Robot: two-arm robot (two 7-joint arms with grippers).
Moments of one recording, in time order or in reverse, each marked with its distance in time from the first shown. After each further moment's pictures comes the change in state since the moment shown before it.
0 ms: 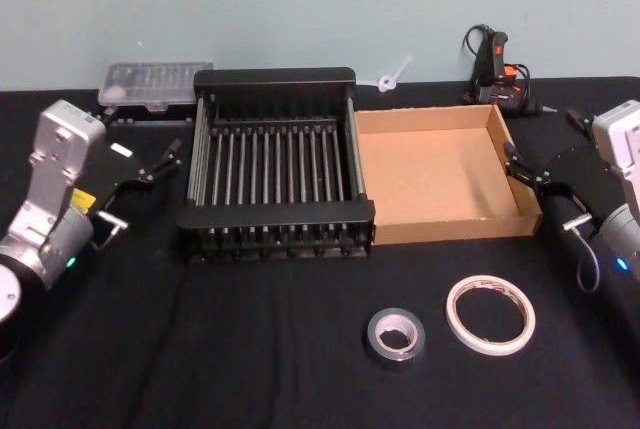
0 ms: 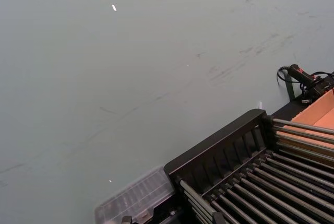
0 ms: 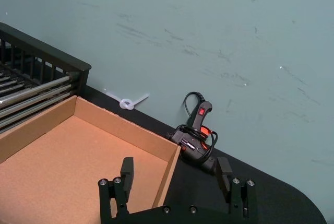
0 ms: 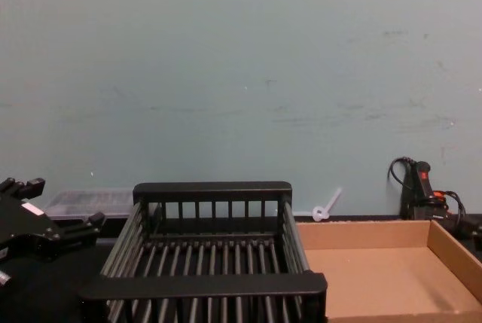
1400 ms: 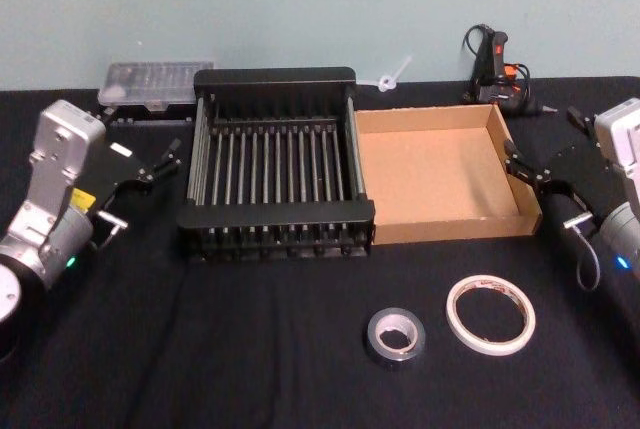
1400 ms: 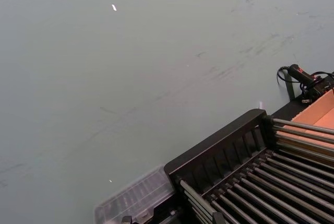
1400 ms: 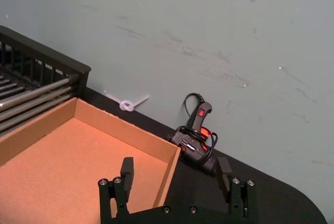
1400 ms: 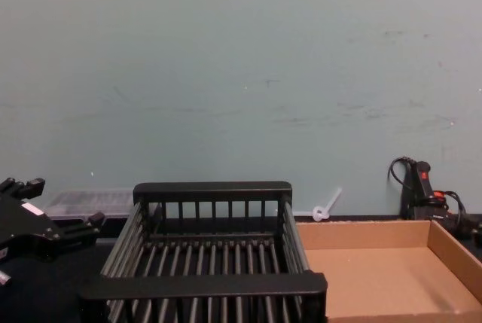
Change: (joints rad) left arm 0.000 0.000 0.000 0.000 0.000 0.000 0.000; right arm -0.003 -0.005 0.011 -0.002 0.001 -0.001 0.008
